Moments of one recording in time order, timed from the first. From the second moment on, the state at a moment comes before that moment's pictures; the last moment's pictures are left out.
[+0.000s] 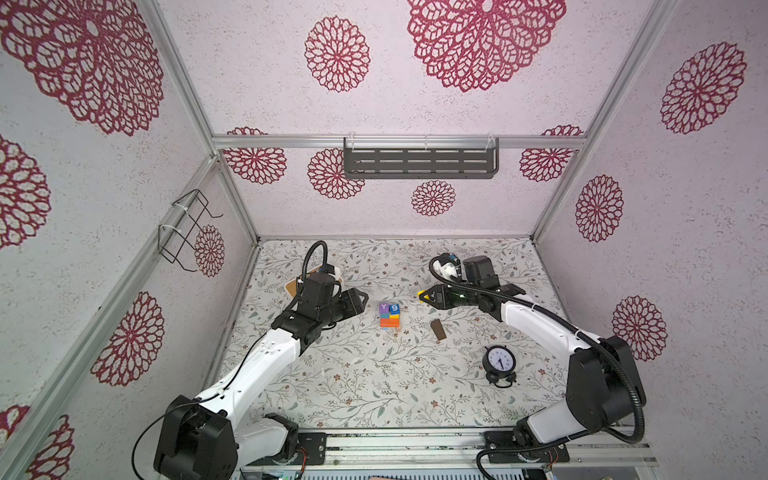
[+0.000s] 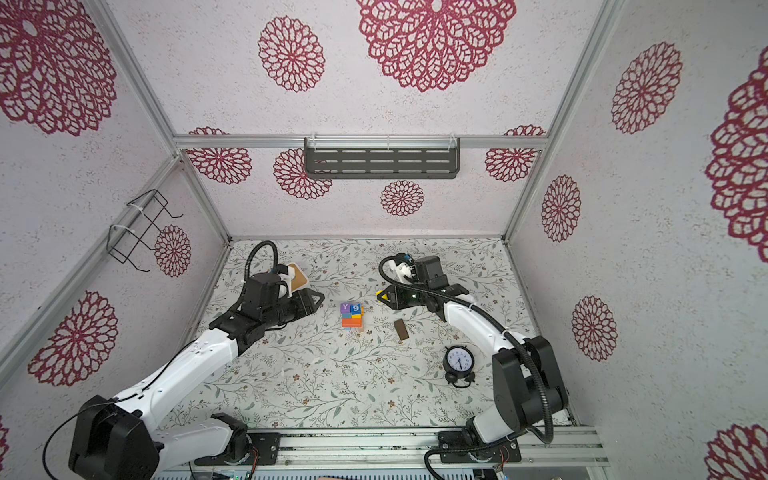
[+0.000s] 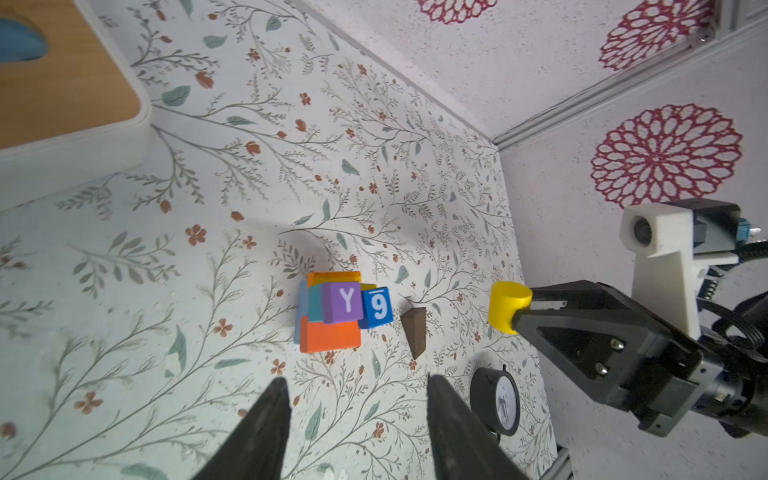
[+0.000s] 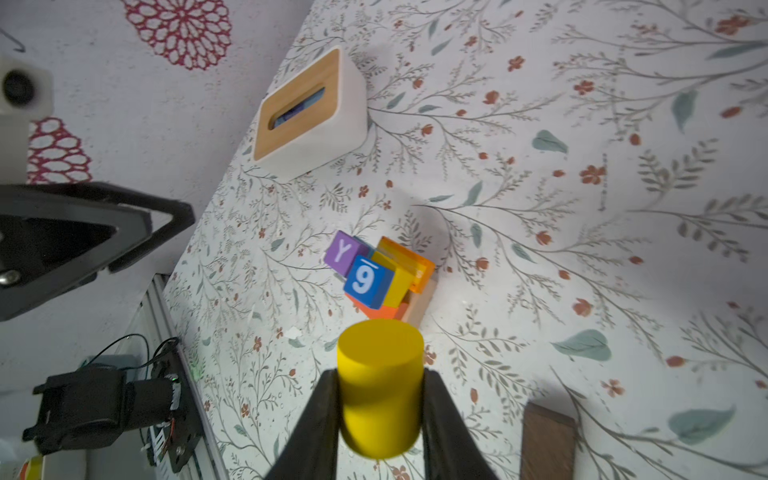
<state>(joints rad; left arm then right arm) -0.40 1.25 0.88 -0.22 0.24 -0.73 0.44 1.51 1.09 -0.27 -0.58 0.24</state>
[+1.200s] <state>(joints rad) -0.44 1.61 1.33 -0.38 0.66 -0.59 0.50 1.61 1.34 -0.42 -0.68 -0.15</state>
